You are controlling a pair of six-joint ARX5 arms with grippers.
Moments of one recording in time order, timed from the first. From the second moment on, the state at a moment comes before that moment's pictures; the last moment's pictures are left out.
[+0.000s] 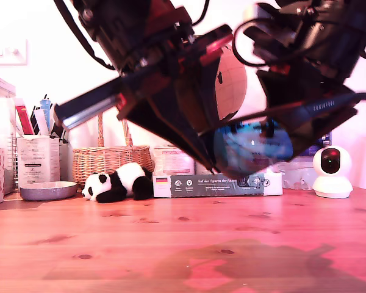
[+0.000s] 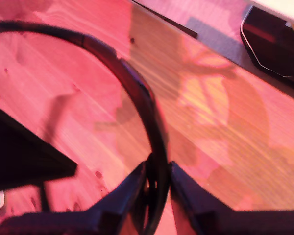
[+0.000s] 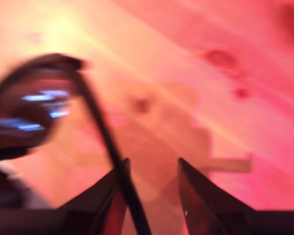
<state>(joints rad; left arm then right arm) -0.97 1.51 1.06 -0.54 0.20 1.56 0.54 1.37 0.98 -0.74 -0.13 -0.03</state>
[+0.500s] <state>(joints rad) -0.97 1.50 1.06 -0.63 0.19 1.57 0.54 1.37 1.01 -0.72 0.15 -0.10</state>
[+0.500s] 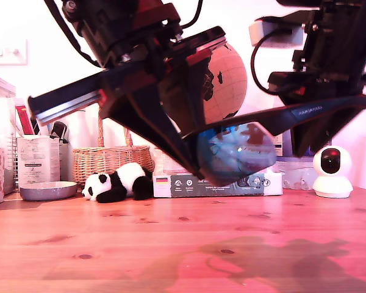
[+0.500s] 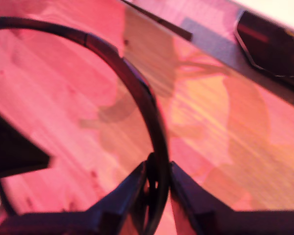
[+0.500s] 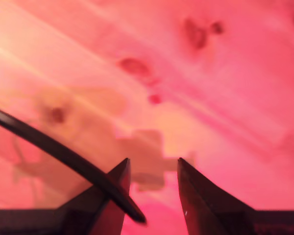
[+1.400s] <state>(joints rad) -0.96 1.50 1.06 -0.71 0.13 1.18 0.52 1.37 1.14 -1.04 0.25 0.06</state>
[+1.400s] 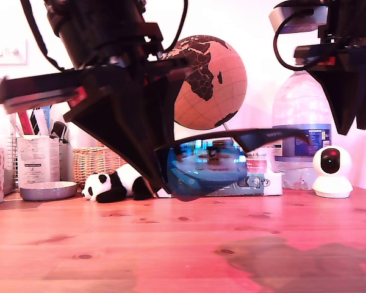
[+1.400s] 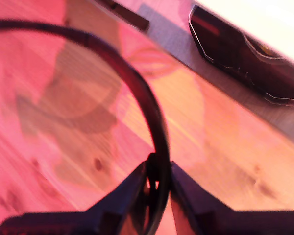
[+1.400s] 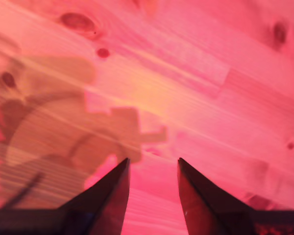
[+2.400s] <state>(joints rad) -0.85 1.71 1.06 -0.61 0.01 1.80 0.63 0.51 1.15 -1.03 -0.05 0.19</state>
